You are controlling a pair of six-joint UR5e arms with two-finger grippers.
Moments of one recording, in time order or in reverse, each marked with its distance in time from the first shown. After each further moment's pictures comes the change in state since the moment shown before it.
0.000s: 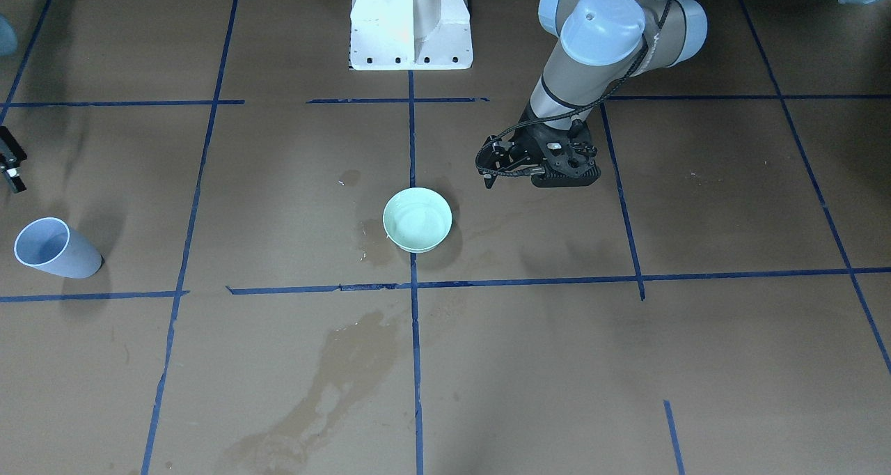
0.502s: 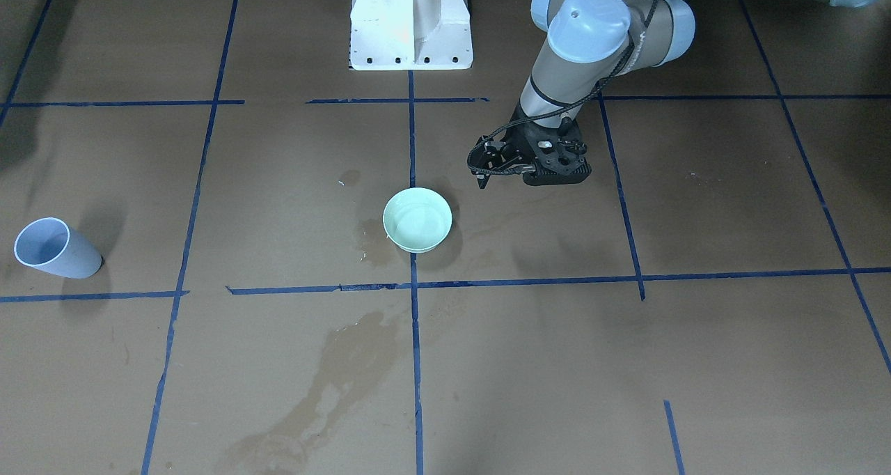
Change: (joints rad) left arm 0.032 -0.015 0.007 0.000 0.058 -0.032; right arm 0.330 0.131 0.001 -0.379 0.379 -0.258
